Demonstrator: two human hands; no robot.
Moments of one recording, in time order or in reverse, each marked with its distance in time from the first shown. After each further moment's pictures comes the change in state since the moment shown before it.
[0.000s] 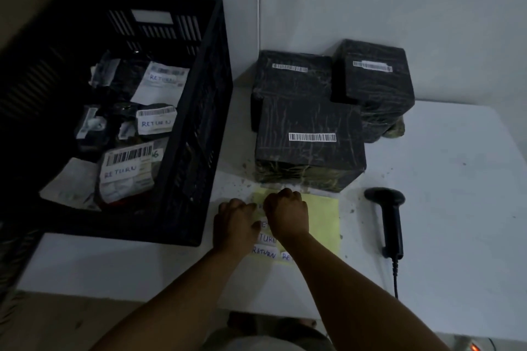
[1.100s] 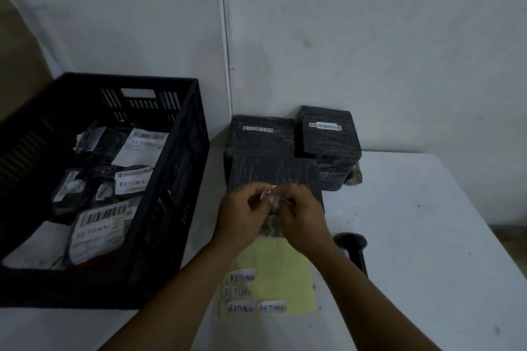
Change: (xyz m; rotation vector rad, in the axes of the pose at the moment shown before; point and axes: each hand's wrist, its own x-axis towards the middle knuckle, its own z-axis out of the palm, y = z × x) left_hand 0.035 0.120 -0.115 -0.767 0.302 0.434; right_hand -0.004 0.040 -0.163 0.662 0.377 -0.176
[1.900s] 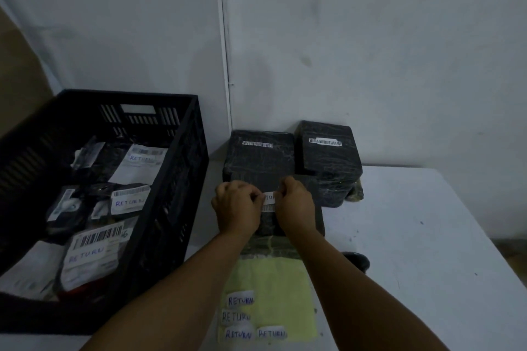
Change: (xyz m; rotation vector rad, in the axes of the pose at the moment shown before) left_hand 0.063 -0.032 0.022 0.634 0.096 -0.232; right_hand 0.076 0.030 0.033 -0.308 0.139 0.230
